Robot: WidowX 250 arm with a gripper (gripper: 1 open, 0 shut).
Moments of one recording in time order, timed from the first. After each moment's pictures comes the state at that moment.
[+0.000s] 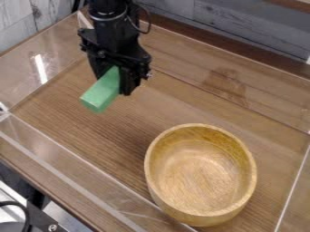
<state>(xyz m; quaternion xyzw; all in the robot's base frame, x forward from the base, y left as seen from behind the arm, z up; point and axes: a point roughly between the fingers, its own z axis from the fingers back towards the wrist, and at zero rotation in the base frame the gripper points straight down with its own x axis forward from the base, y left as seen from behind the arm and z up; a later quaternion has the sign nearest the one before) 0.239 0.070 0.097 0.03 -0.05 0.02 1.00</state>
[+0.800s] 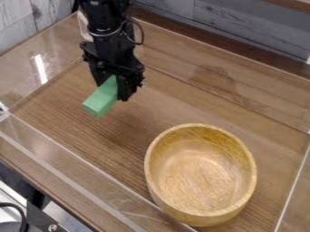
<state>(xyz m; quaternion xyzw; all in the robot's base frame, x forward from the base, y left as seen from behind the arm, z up) 0.256 0.091 0.064 0.01 -0.06 0.00 1.00</state>
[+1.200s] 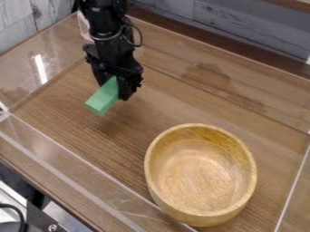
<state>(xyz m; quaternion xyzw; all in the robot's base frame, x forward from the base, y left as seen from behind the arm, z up) 0.269 0.101 0.048 0.01 -0.06 0.00 1.00</state>
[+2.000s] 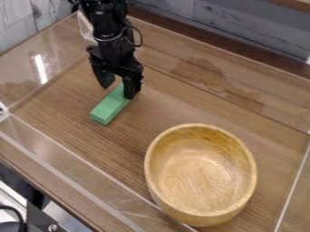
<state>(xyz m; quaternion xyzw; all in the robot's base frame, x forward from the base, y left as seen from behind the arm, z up) 0.287 0.113 0.035 0.00 -0.06 0.00 1.00</state>
